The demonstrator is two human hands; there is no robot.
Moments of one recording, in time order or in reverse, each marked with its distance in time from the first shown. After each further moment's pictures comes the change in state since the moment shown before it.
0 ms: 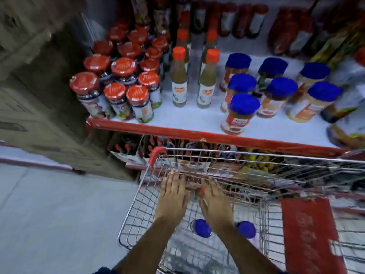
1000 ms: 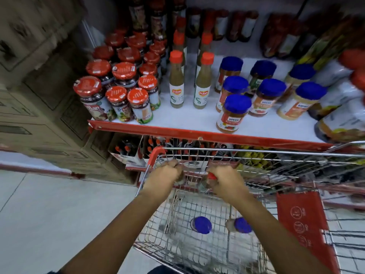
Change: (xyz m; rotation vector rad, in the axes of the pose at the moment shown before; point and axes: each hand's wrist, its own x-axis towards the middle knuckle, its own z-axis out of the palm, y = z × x) left_hand 0.023 -0.023 -0.098 -0.057 -0.112 0.189; right_hand 0.020 -0.016 -0.118 -0.007 -0.132 -0.059
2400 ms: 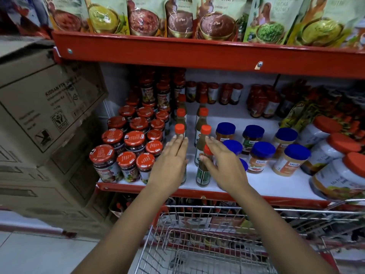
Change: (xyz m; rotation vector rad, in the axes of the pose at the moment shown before) left_hand 0.078 0.000 -0.163 -0.024 0.491 0.078; right_hand 0.076 -0.054 -0.150 0.190 0.567 -0.173
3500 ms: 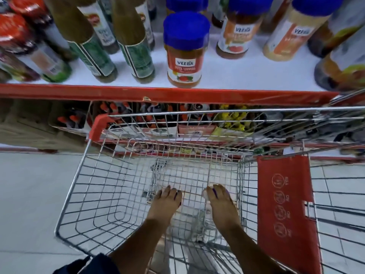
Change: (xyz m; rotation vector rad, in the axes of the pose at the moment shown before) left_hand -0.239 0.104 0.290 0.194 -1.071 -0.015; right_hand -0.334 0.214 0.158 -0.256 -0.737 0.412
